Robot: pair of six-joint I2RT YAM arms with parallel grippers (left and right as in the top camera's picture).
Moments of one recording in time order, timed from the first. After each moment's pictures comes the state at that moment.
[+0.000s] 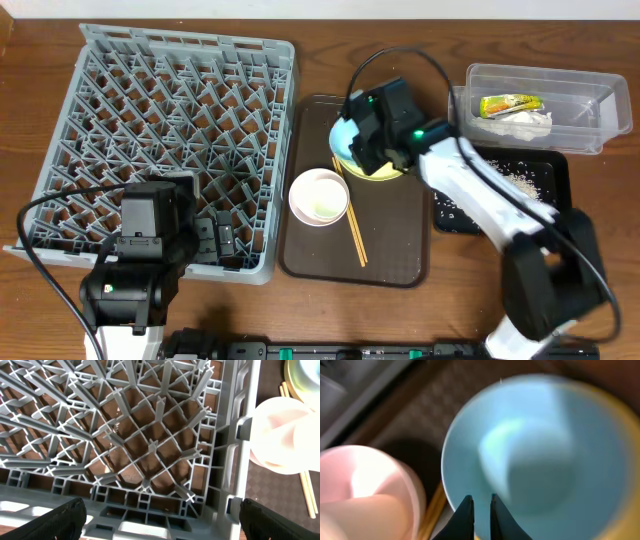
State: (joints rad) left arm -0.03 0.83 0.89 -1.07 0.01 -0.12; right arm 0.49 1.86 1.30 -0.50 -0.16 -0.11
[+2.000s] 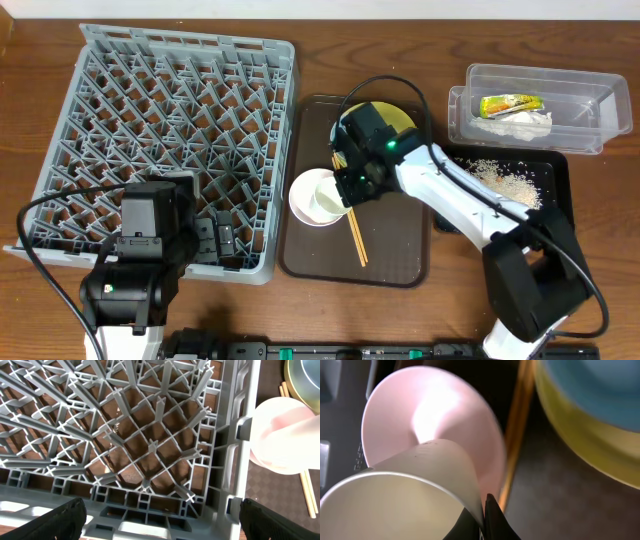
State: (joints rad) left arm -0.03 0.83 0.89 -1.07 0.01 -0.12; right arm 0.57 1.85 1.31 -0.77 -0.28 0.24
